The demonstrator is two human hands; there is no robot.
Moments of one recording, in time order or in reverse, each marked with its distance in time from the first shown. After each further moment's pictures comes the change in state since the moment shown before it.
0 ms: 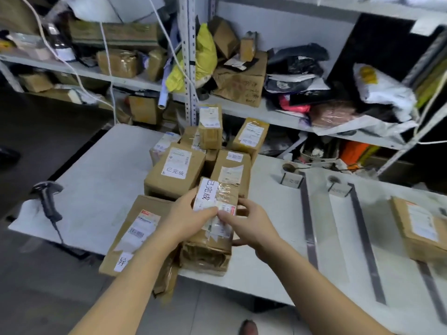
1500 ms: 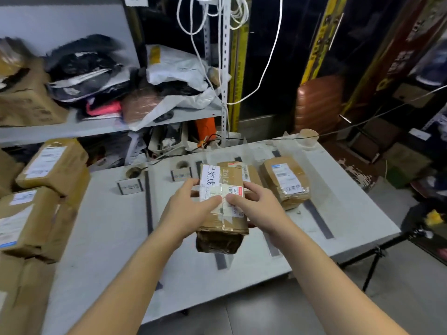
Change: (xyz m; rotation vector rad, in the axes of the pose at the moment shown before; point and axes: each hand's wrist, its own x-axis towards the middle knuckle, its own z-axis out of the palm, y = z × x) left_hand -0.034 0.256 0.455 0.044 -0.309 0.157; right_hand -0.113 0.140 -0.489 0.294 0.372 -0.011
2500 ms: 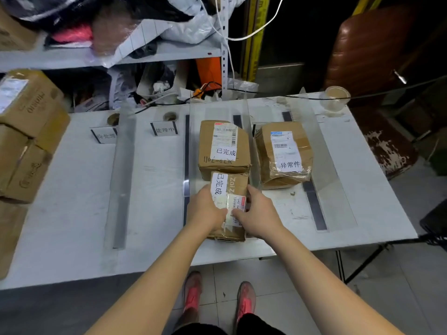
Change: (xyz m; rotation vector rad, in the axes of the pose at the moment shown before) left_hand 0.065 -0.061 0.186 0.323 0.046 -0.244; right_hand 0.095 0.133 -0.102 -0.637 -0.081 0.049
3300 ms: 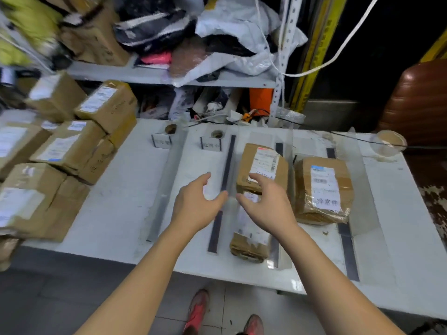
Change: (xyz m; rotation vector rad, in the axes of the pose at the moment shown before) left_hand -0.030 -0.009 -0.096 -0.123 0.359 0.006; right_hand 0.013 -0.086 -0.016 -0.164 0.059 -0.422
